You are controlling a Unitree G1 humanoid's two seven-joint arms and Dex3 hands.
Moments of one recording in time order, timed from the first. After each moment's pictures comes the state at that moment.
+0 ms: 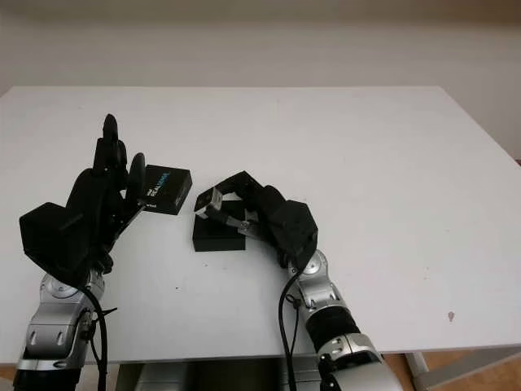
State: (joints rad) left arm -0.15 0.17 0.11 -0.15 0.04 0.12 -0.02; right arm -0.54 -0.01 0.07 0.82 -0.05 -0.34 0.24
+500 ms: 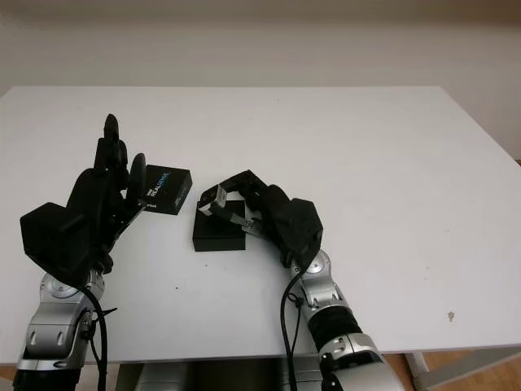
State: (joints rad) left arm -0.15 0.17 0.11 -0.15 0.04 0.12 -0.02; right arm -0.54 -0.02 0.05 0.81 -0.02 -0.34 0.25
